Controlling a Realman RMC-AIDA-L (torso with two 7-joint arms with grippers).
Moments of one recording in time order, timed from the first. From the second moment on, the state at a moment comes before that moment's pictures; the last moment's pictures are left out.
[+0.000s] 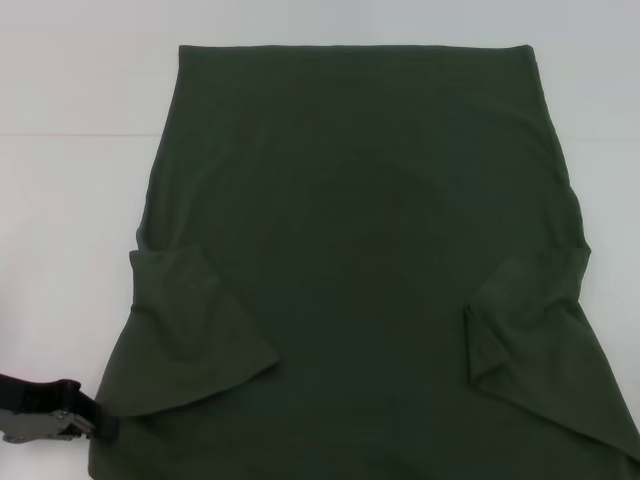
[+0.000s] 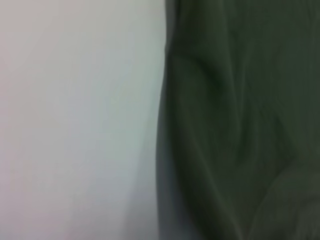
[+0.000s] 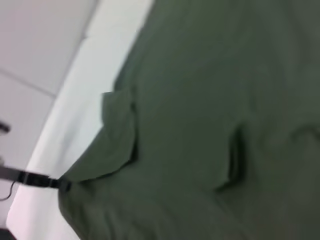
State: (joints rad) left arm -0.58 -2.00 0.40 0.76 2.75 1.74 -2.45; right arm 0.44 1.81 -0.57 -0.83 -2.25 -1.92 2.27
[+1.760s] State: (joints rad) left arm -0.59 -1.99 0.40 0.75 2.74 1.73 -2.42; right arm 0.47 1.90 -0.58 -0.80 -2.59 -1.81 2.32
